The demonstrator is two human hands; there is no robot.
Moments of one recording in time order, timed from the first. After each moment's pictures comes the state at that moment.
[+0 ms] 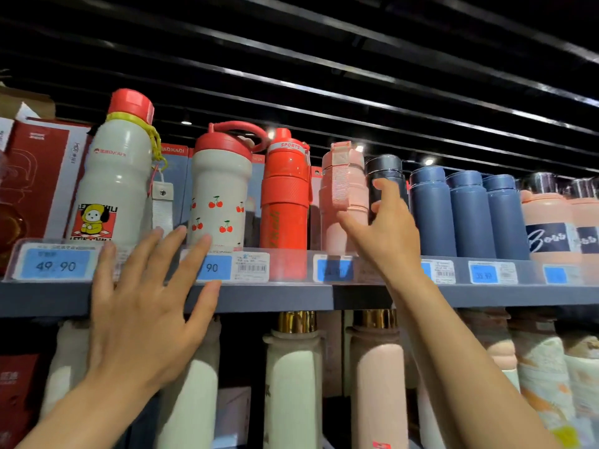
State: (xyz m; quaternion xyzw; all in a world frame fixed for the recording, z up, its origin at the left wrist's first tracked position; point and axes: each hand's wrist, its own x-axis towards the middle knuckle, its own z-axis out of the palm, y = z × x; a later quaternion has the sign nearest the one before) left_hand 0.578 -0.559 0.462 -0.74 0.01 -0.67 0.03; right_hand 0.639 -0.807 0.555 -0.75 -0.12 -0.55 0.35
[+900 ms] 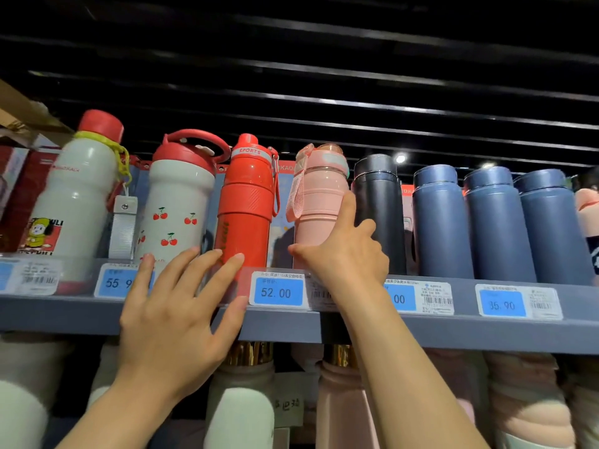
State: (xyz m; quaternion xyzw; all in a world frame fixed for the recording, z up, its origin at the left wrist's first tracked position) left_hand 0.623 -0.658 0.471 -0.74 -0.02 -0.66 0.08; right_hand 0.689 -0.829 0.562 -0.85 -0.13 -0.41 0.32
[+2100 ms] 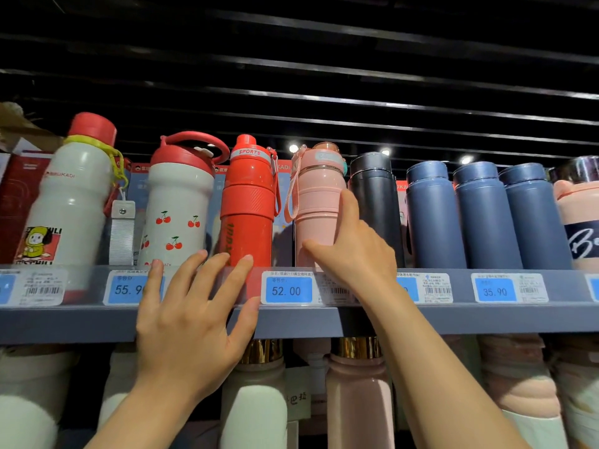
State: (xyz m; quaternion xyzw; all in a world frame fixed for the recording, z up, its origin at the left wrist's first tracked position) left_hand 0.626 -0.653 0.470 -0.73 0.00 -0.67 0.09; right_hand 0.692 -0.837 0.558 -0.82 -0.17 -0.45 0.31
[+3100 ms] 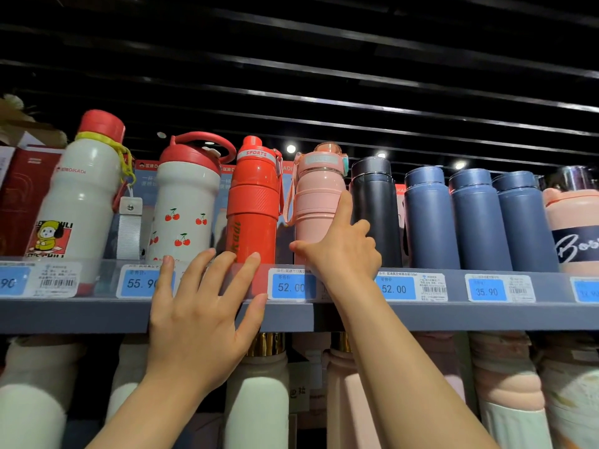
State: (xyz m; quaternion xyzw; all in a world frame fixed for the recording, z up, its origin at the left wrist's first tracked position) left_hand 0.622 -0.654 0.468 -0.75 0.00 -0.65 0.08; right_hand 0.679 -0.808 0.560 -0.84 -0.07 -0.43 0.32
